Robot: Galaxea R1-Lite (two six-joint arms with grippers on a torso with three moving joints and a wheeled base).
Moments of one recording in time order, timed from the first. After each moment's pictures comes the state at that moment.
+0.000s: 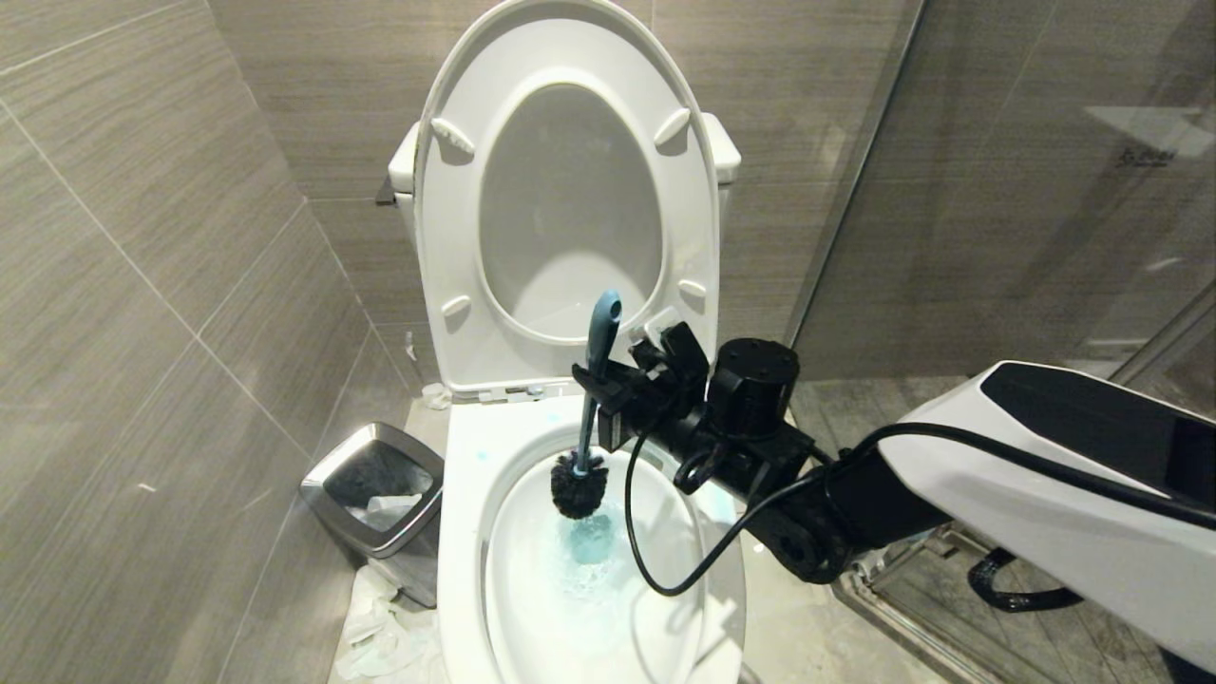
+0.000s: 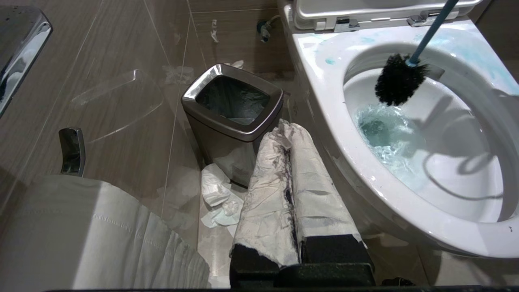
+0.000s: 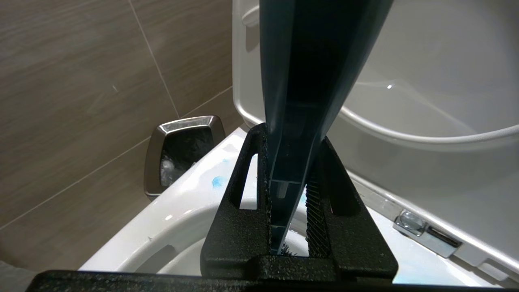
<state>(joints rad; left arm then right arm) 0.00 0.00 0.00 0.00 0.00 0.00 0.67 2.29 -1.25 -1.15 0.16 -0.07</state>
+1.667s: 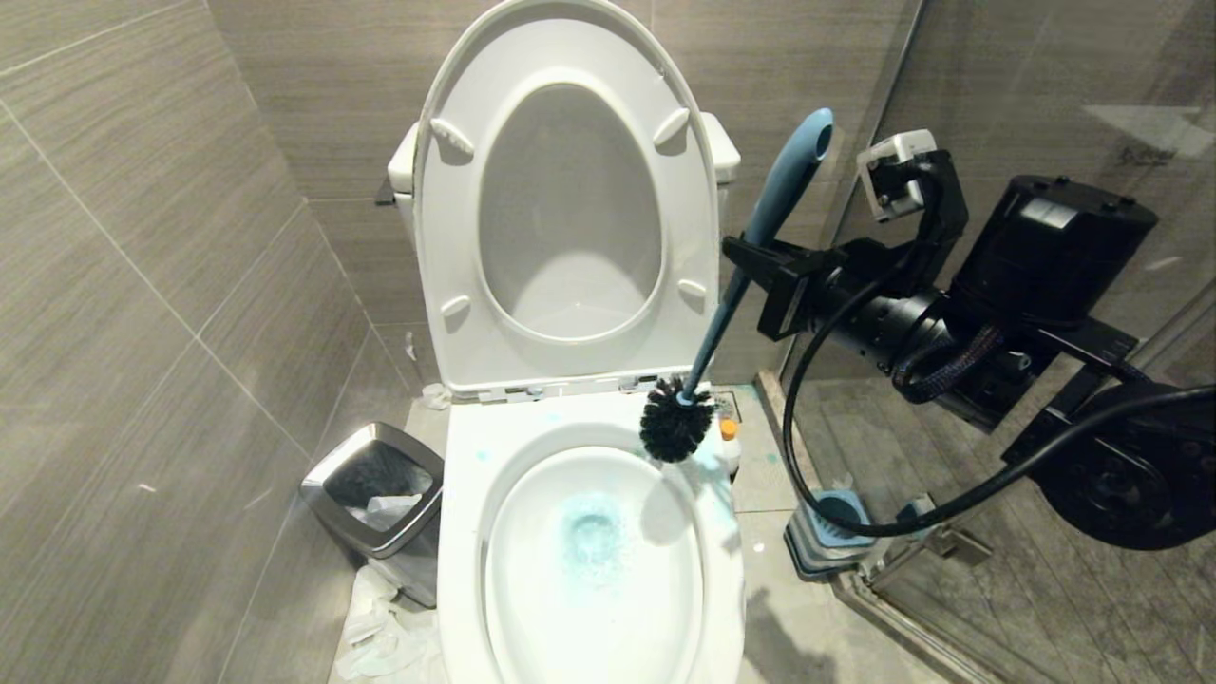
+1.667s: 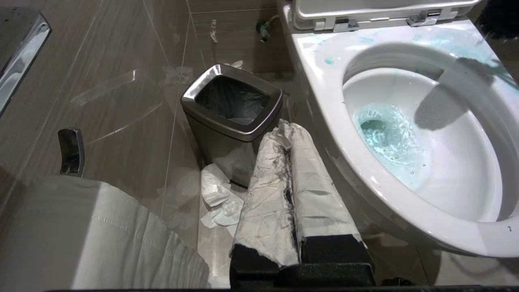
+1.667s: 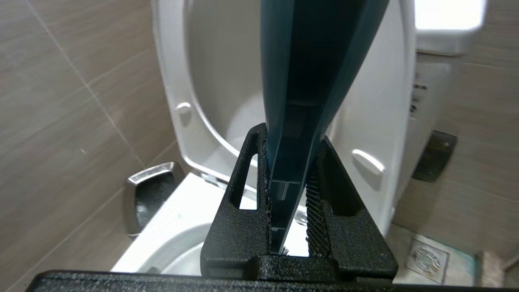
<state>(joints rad) -0.01 0.00 0.00 0.00 0.00 0.00 0.54 1.77 -1.02 -0.94 0.09 0.02</state>
